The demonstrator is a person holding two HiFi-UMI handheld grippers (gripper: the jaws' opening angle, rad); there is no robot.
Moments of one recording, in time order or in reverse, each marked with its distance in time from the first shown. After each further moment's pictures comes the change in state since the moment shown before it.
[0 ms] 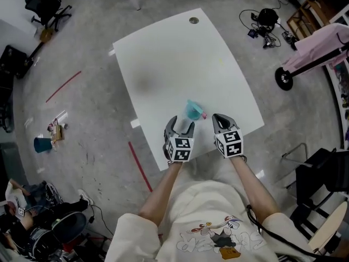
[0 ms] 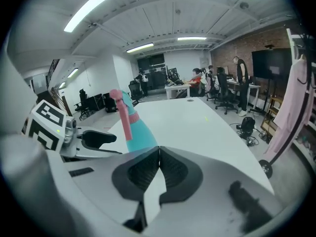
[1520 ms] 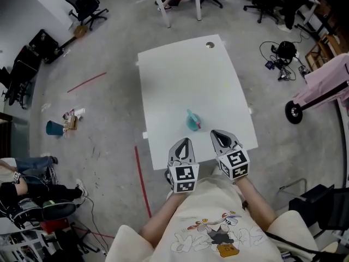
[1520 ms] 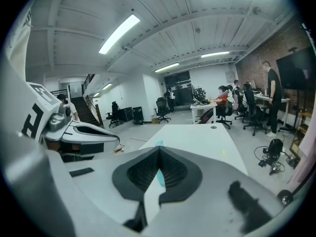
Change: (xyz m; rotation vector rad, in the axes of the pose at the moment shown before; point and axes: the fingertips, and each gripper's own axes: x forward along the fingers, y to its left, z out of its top) left arm -0.153 -0.062 0.115 -0.127 -0.155 0.269; right arm -0.114 0.029 0.087 -0.147 -0.207 0.299
